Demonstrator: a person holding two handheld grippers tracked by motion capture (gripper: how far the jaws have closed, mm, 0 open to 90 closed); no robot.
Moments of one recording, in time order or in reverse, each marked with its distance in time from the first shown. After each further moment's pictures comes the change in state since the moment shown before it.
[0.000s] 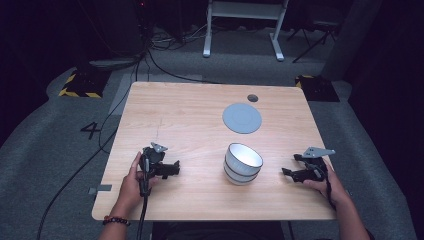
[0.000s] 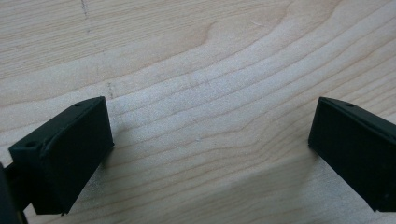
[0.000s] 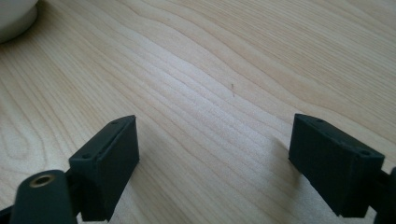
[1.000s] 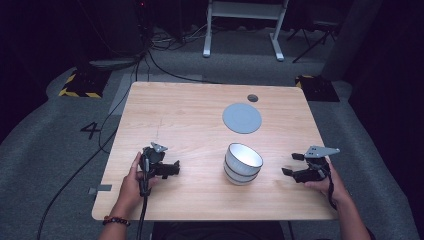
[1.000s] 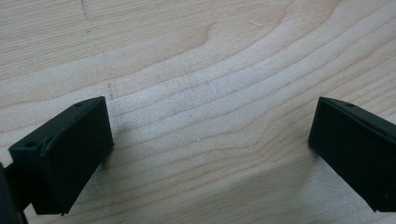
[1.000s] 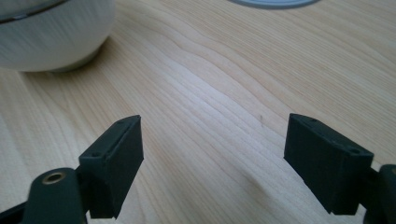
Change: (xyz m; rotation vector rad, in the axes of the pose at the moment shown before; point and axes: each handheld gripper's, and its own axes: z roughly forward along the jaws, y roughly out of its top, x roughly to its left) left arm 0.001 0.000 0.000 0.002 -0.006 0.003; right arm 0.010 0.016 -0.019 -0.055 0.087 -0.048
